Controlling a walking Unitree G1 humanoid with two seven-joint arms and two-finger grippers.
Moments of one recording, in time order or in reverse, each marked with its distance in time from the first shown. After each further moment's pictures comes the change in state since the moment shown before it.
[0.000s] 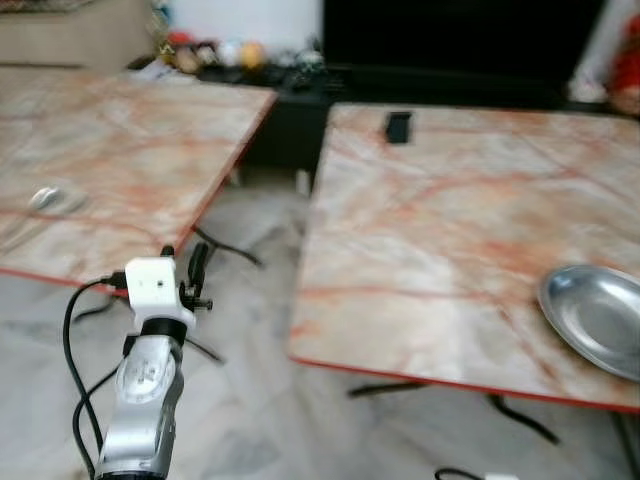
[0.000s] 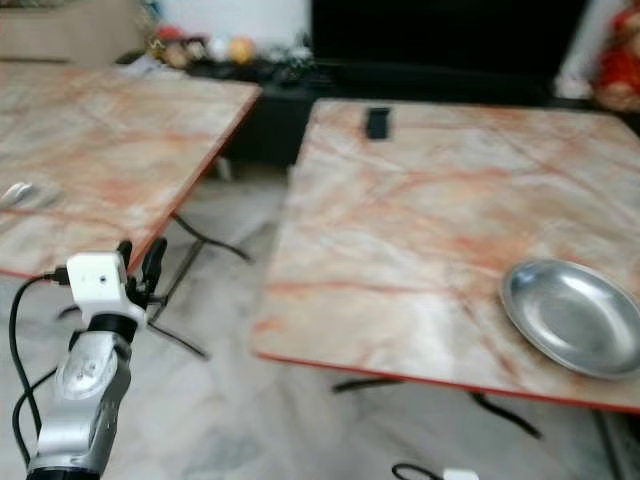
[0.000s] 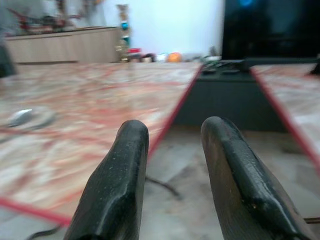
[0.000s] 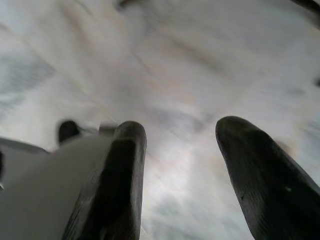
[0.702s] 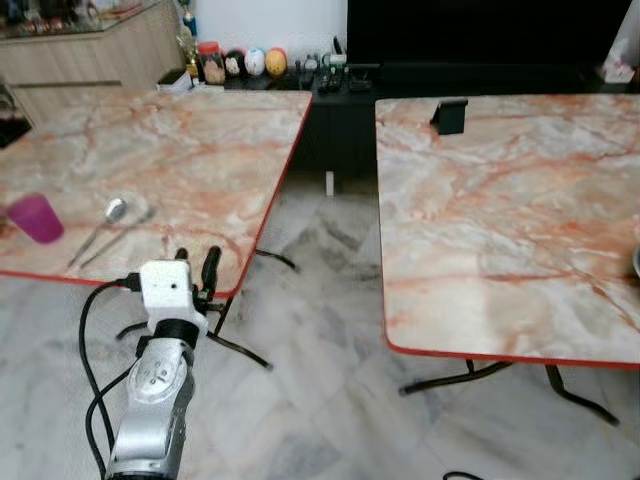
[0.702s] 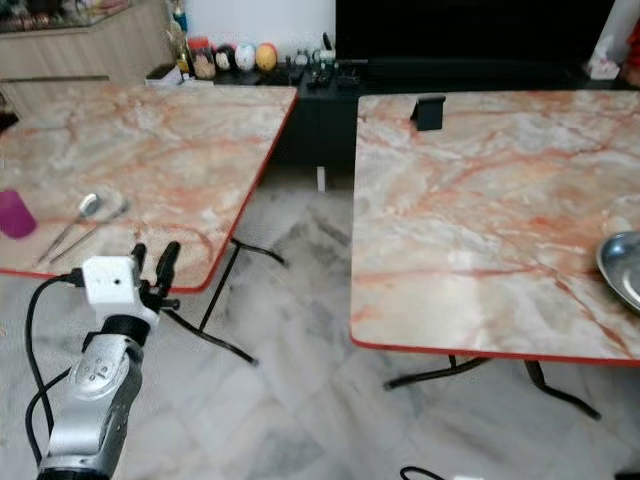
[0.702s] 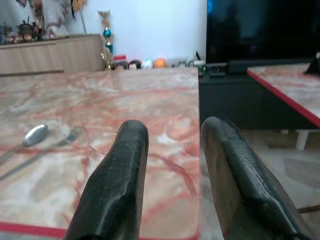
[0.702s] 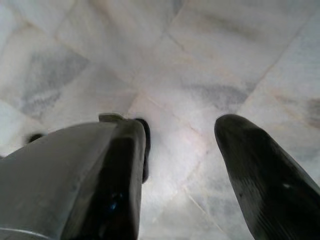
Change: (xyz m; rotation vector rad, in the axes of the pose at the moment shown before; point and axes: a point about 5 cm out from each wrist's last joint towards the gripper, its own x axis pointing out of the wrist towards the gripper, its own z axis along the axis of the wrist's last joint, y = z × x) left arm 0.003 -0.014 0.003 -0.011 -0.006 -0.048; right arm -0.004 -0.008 -0.012 0.037 0.029 -0.030
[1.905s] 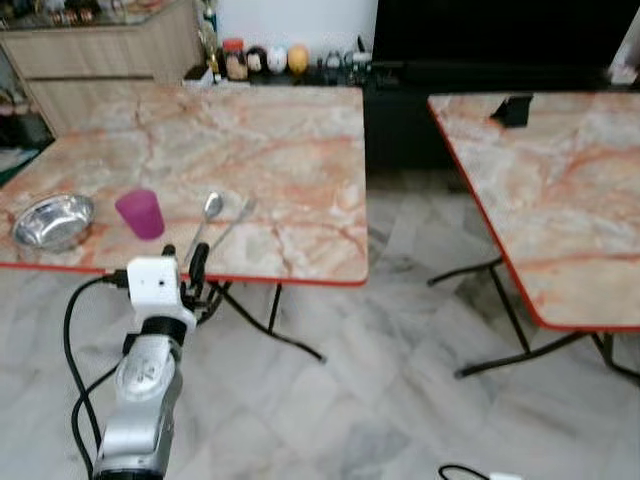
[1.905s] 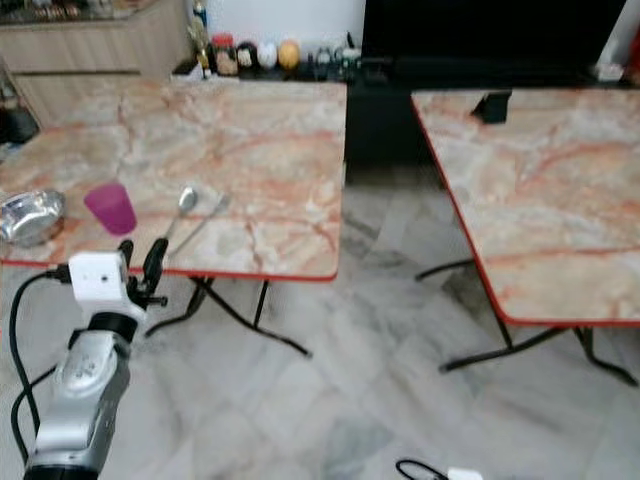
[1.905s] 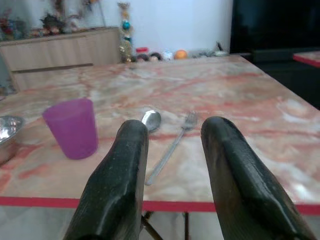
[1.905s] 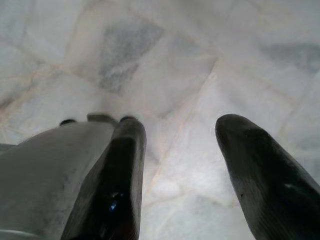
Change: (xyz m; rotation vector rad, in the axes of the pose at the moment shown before) left arm 0.000 0.004 -0.002 0.015 0.009 0.000; right arm 0.001 0.004 0.001 0.008 -0.002 0.007
